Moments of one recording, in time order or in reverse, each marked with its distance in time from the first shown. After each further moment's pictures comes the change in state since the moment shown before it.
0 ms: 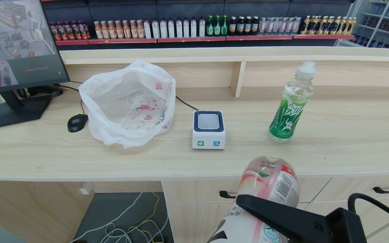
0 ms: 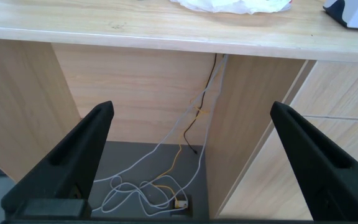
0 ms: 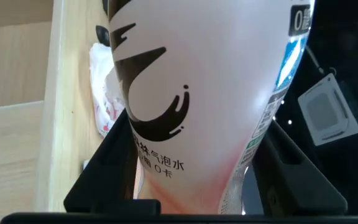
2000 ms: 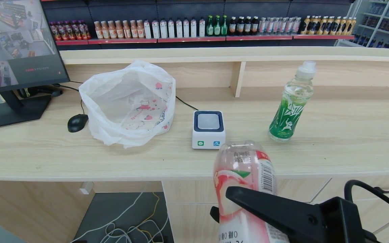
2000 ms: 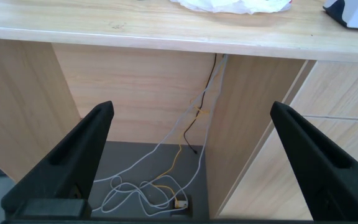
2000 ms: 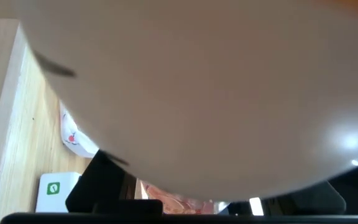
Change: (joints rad) left arm 0.000 0.000 0.000 0.000 0.000 0.000; right arm -0.046 0.025 -0.071 0.000 0.118 -0.112
